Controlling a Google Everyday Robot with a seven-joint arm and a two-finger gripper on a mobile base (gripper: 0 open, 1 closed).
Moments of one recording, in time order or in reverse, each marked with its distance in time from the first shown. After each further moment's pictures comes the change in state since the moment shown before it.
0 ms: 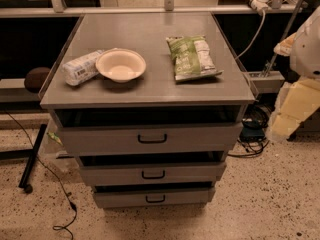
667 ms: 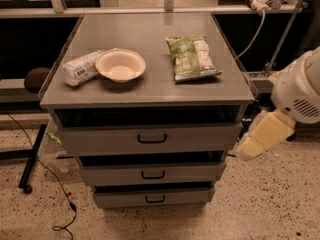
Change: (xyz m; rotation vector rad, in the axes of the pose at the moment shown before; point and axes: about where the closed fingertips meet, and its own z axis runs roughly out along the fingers) arm -0.002 0.027 0.047 0.032 -0.106 0.234
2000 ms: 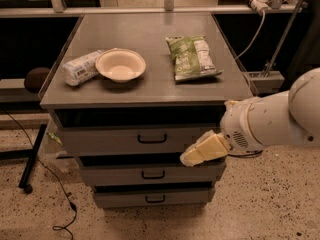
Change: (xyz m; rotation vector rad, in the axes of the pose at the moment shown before) arm -0.047 0.036 0.099 -0.039 -0.307 0.180
